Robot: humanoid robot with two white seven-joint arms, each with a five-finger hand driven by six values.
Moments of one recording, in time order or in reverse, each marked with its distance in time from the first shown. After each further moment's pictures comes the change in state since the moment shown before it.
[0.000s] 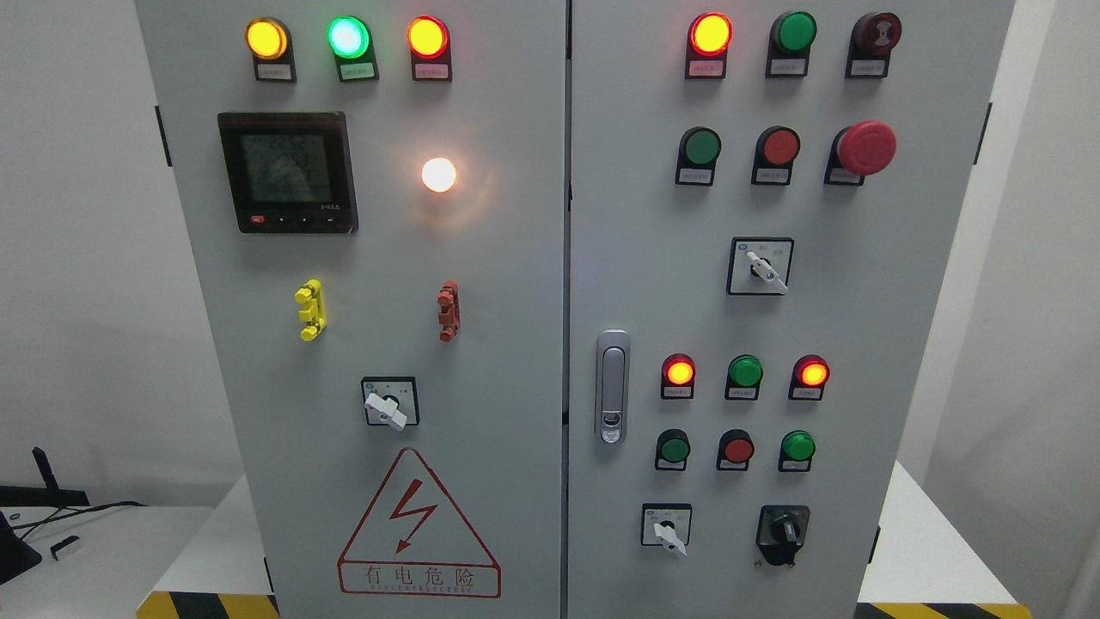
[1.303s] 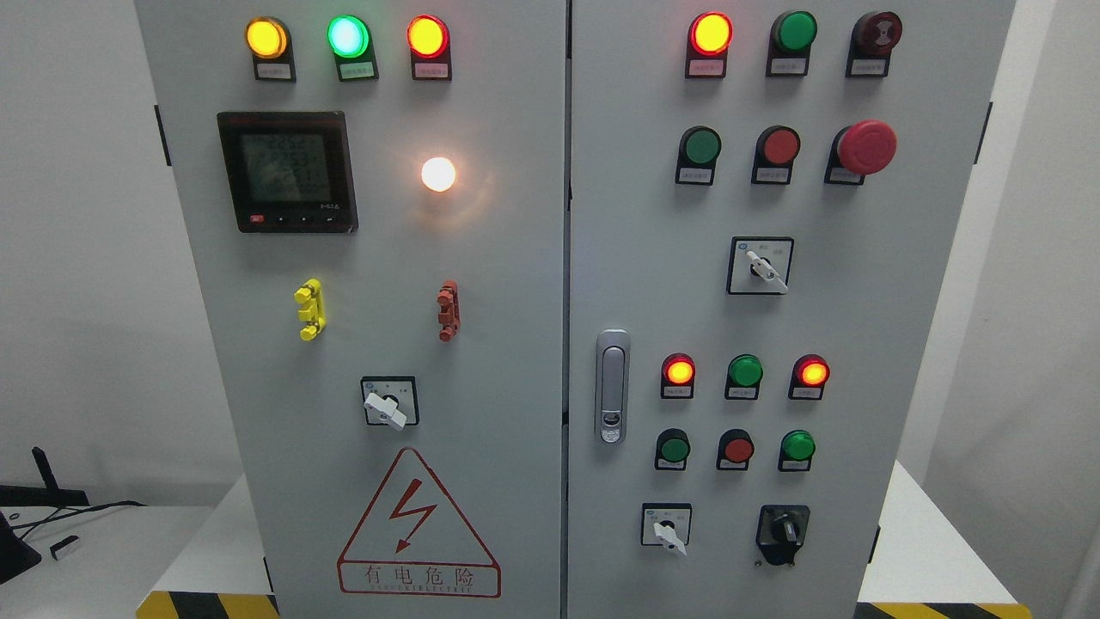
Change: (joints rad) left arm 0.000 0.000 0.000 0.000 0.000 0.000 0.000; right arm -0.169 0.000 -0.086 -0.558 0.006 0.093 -0.001
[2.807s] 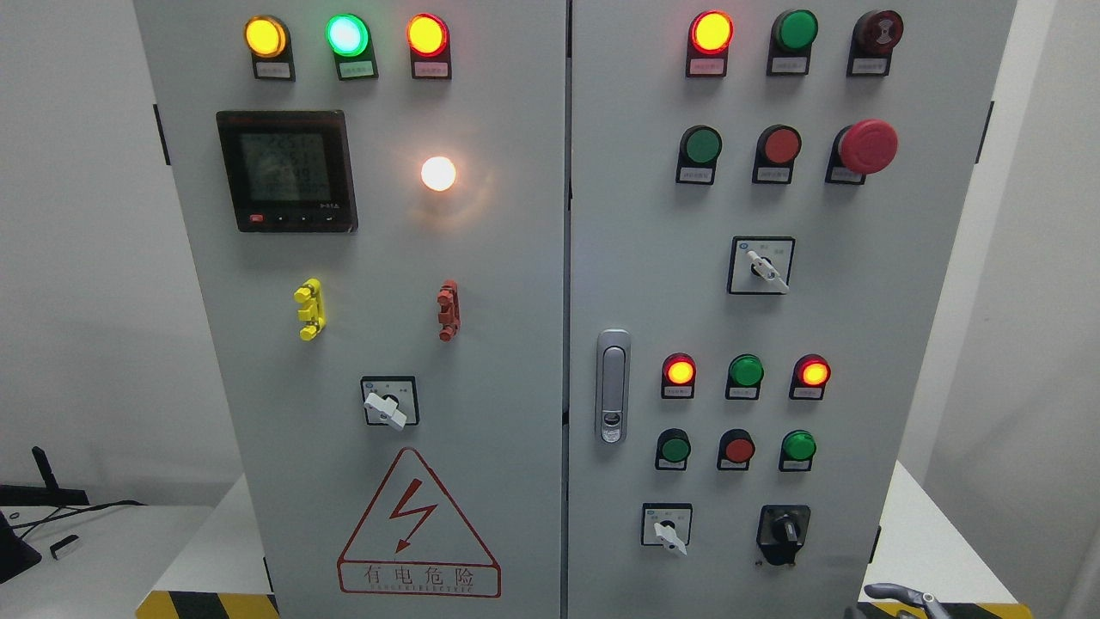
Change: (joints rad) left arm 0.000 0.000 0.000 0.000 0.000 0.000 0.000; right arm -0.431 0.000 0.014 -0.061 0.106 0.492 -0.017
